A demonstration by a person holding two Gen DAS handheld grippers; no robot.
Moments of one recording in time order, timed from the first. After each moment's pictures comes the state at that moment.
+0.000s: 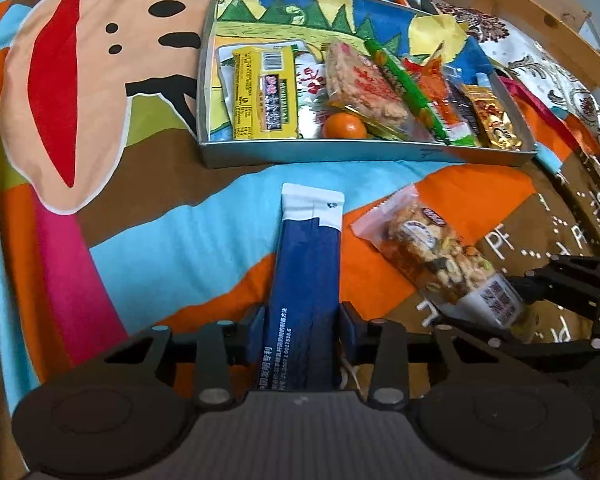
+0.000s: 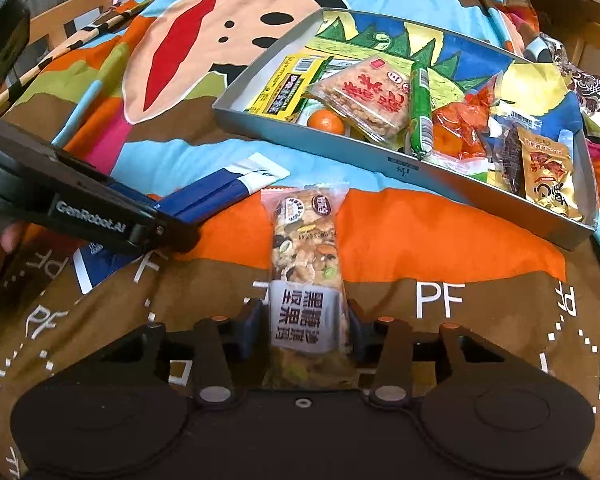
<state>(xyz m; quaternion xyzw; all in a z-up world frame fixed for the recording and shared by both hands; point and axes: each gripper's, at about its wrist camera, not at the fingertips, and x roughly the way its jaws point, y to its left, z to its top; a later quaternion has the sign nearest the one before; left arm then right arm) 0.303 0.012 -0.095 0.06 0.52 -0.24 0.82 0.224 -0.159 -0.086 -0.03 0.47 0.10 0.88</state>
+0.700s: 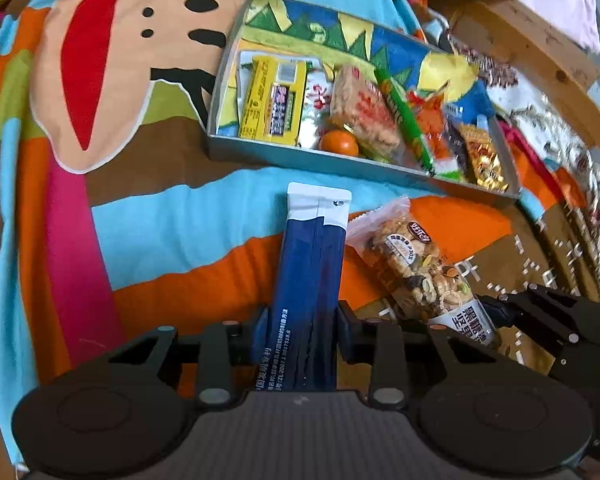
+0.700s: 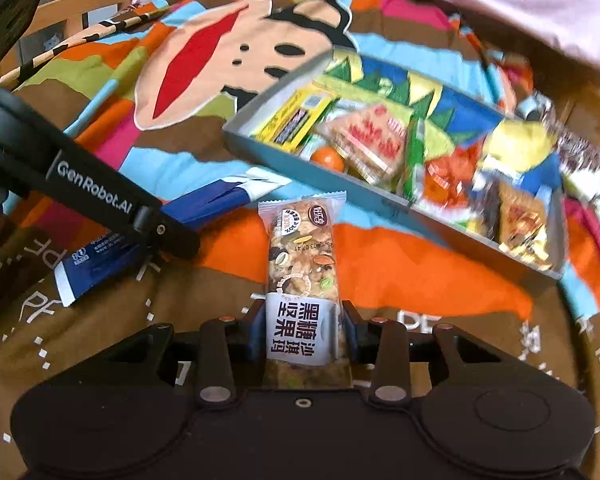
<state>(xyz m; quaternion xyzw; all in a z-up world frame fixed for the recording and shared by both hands) 0.284 0.020 -0.078 -0.03 0.52 -0.22 0.83 0.203 -0.143 -0.070 -0.11 0.41 0.08 0.90</state>
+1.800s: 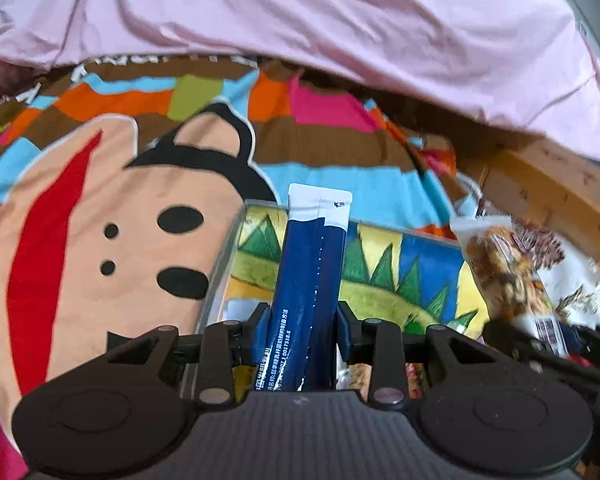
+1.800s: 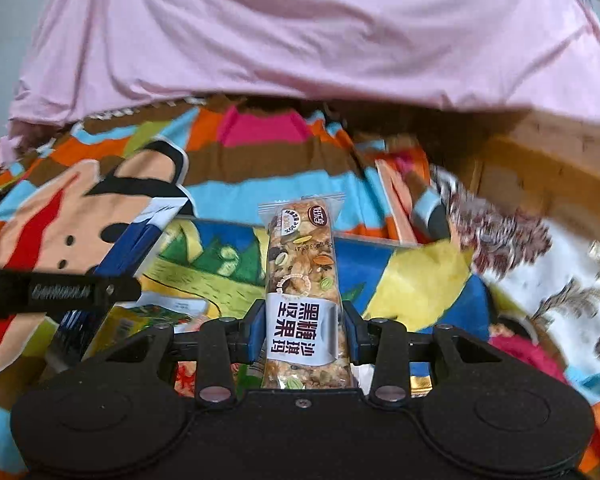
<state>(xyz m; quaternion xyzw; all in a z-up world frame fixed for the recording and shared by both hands) 0.417 -0.045 -0.054 -0.05 0.31 -0.17 0.94 0.365 -0.239 -0.038 0.00 0.26 -0.05 0.96</state>
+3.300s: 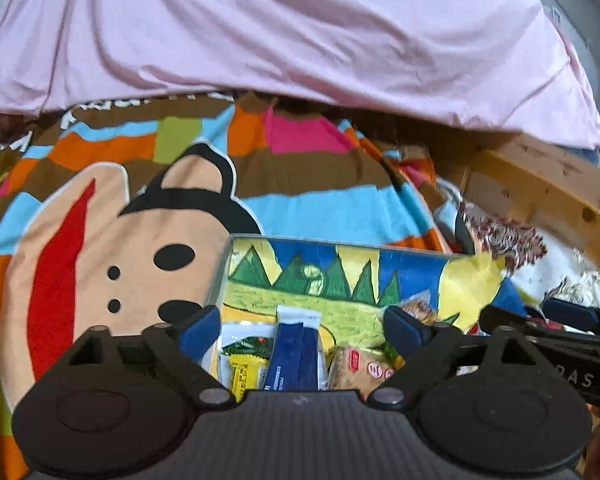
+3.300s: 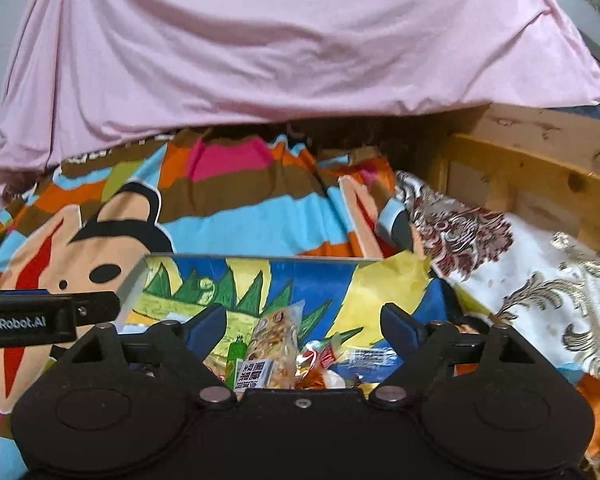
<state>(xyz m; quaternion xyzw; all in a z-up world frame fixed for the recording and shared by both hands) 0.391 -0.051 -0.014 -0.02 0.28 -0.17 0.95 0.335 -0.264 -0.003 0.04 0.23 -0.08 0.97</state>
